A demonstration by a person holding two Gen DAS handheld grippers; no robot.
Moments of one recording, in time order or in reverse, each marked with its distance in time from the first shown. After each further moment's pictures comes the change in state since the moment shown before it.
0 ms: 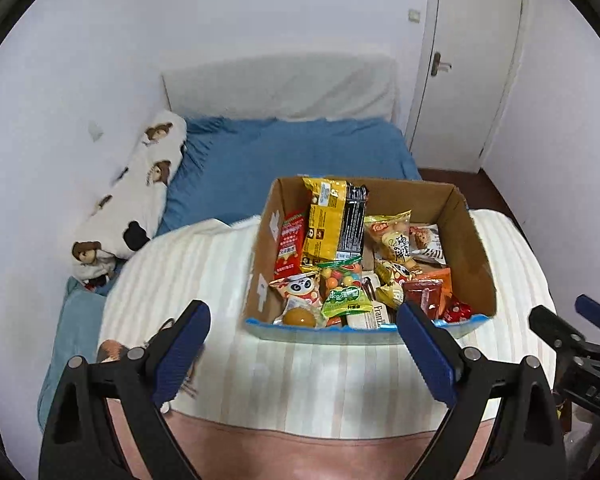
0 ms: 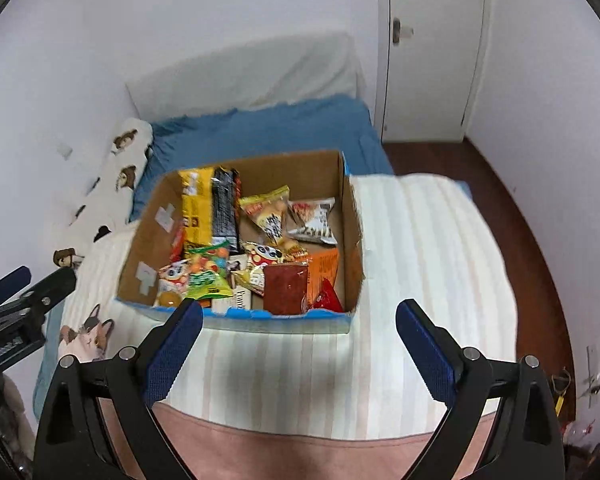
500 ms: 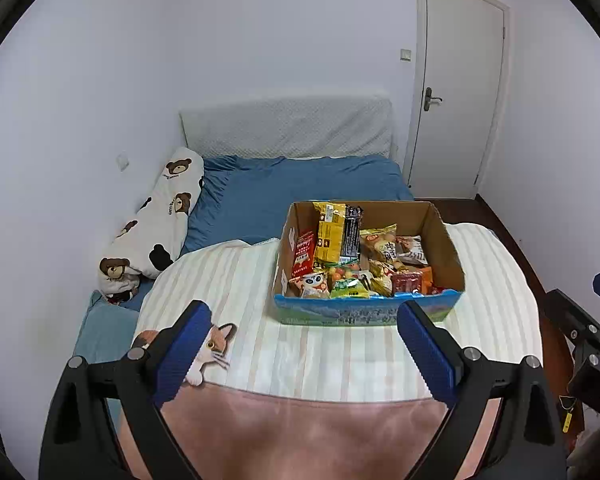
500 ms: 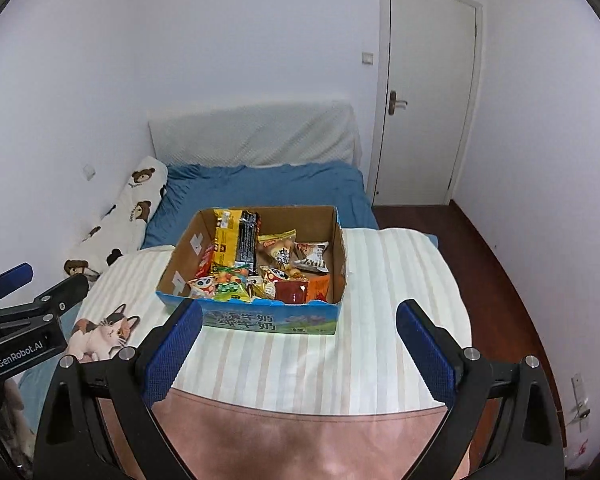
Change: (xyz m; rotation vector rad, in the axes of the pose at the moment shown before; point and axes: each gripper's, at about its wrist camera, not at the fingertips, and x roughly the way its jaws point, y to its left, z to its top) left arm -0.120 0.006 -0.054 0.012 -0.140 0.030; right arm -0.148 0.020 -0.065 -0.071 -0.220 -0.027
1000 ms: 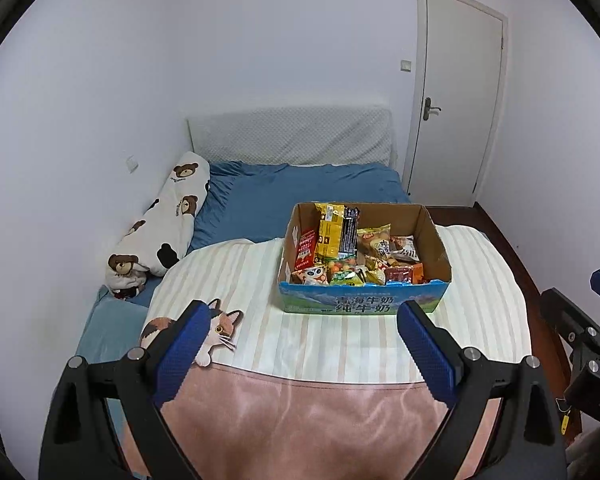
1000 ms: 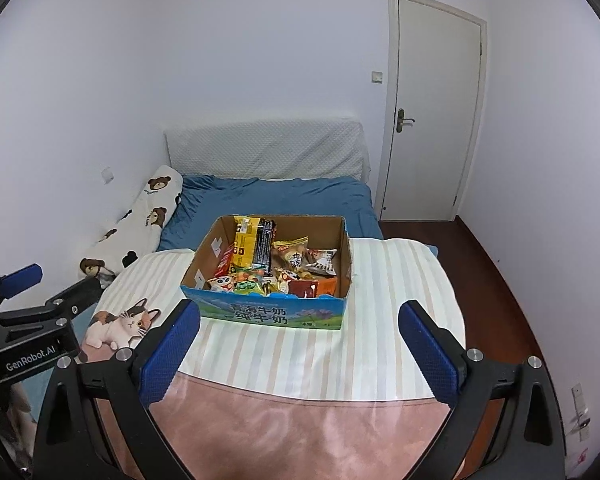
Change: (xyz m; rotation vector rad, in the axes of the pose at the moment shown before) left arm -0.045 0.000 -0.021 -0.019 -0.028 0.005; right arm -0.056 0.005 -0.016 -0.024 -0.041 0.039
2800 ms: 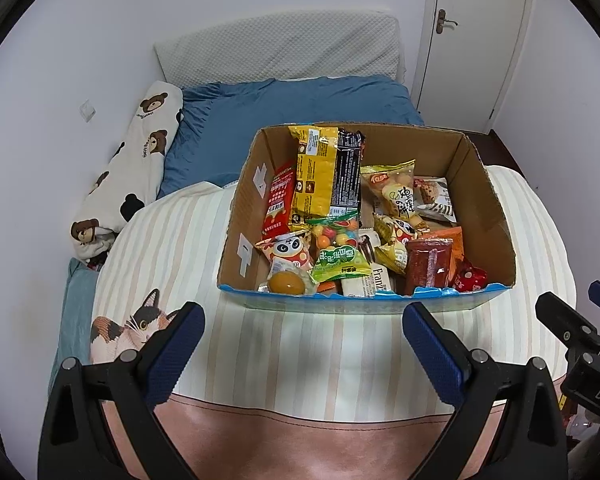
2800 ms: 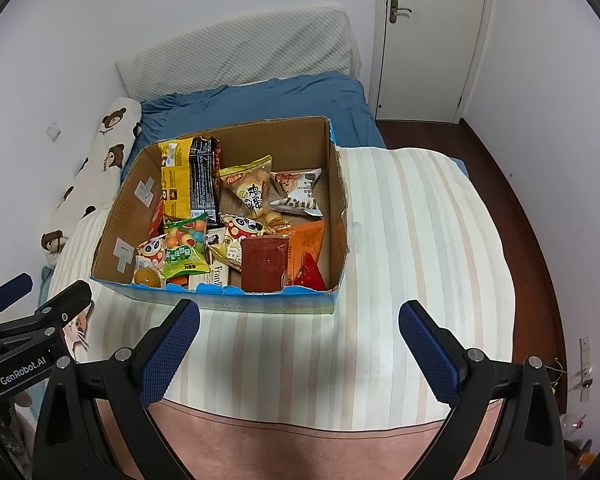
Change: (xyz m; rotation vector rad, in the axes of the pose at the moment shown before) left arm 0.223 -0.046 0.033 0.062 0.335 -0.001; right arm 0.264 -0.051 0.014 0.115 0.384 -0.046
